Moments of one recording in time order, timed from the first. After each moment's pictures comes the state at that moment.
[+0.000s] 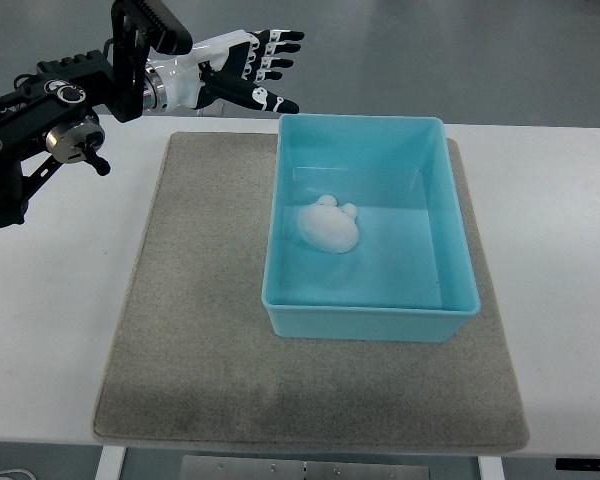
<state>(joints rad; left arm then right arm) -1.11 0.43 -0.49 -0.85 0.49 -0.36 -0.04 0.00 0.00 0.03 0.10 -0.11 0.20 0.00</state>
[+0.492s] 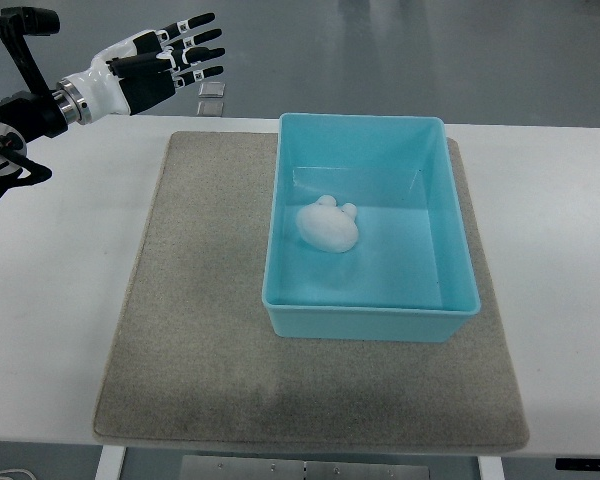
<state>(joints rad) -0.99 0.50 -0.56 -0.69 -0.07 -0.61 0.03 0.00 0.00 0.03 0.10 -0.11 0.20 0.00</state>
